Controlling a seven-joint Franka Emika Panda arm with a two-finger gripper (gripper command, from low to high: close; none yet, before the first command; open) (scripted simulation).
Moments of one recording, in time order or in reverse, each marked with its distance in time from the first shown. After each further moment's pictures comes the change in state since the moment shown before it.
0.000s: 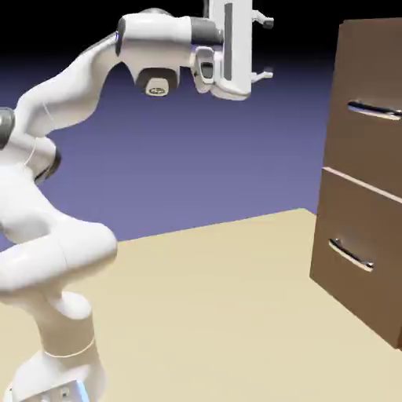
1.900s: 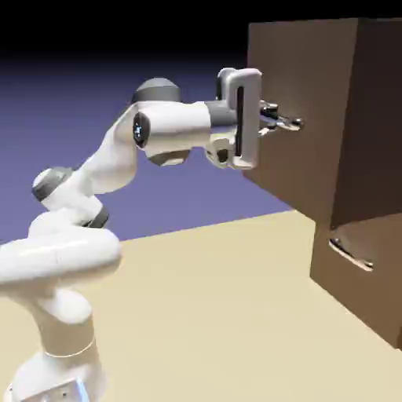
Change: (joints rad) arm -0.204 -0.489 0.114 -0.426 0.588 -0.532 0.137
